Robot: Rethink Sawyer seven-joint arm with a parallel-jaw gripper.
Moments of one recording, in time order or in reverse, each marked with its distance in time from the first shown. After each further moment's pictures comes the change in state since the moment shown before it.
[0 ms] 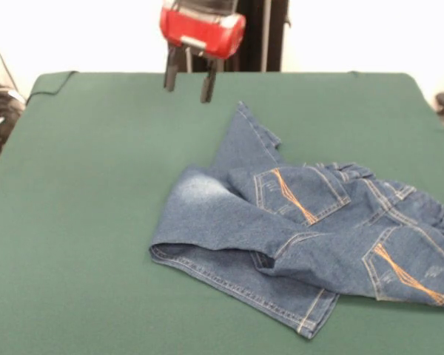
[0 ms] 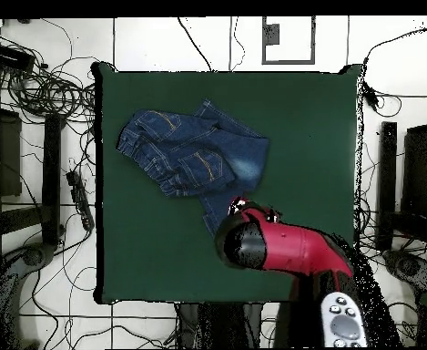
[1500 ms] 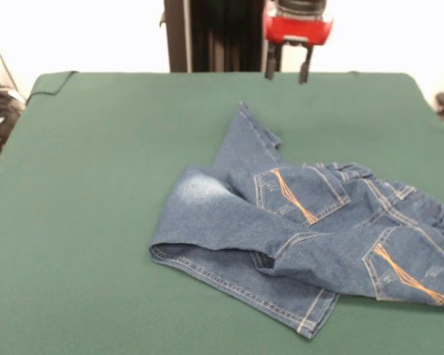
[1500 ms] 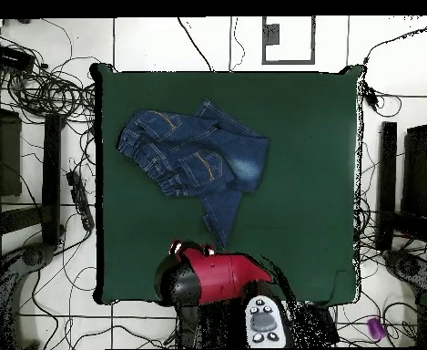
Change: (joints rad) arm 0.175 -0.010 0.066 0.221 -0.033 -0.061 0.000
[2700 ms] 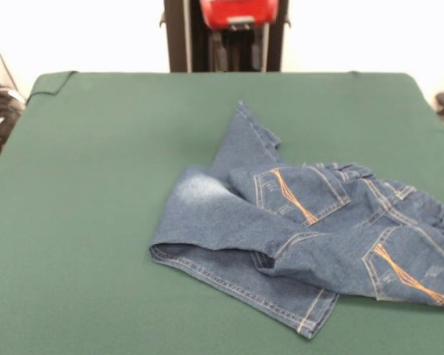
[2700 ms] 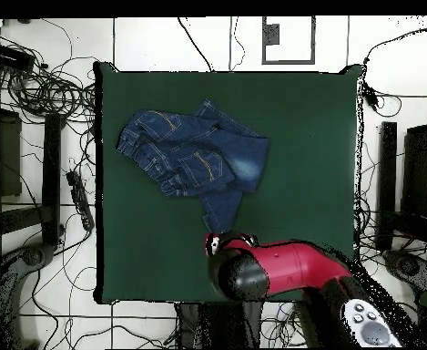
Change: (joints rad) arm -0.495 -0.110 0.411 0.064 -0.244 0.128 -0.109
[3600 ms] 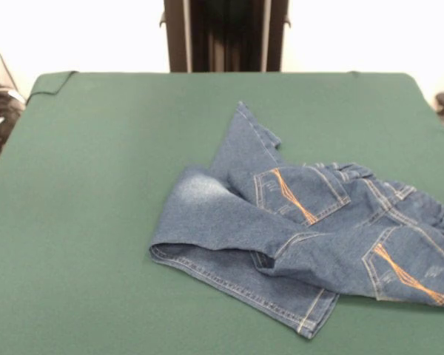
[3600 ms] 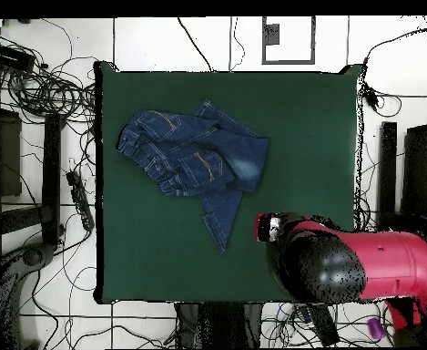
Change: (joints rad) arm -0.410 -0.347 0.466 -0.042 0.106 0.414 -0.074
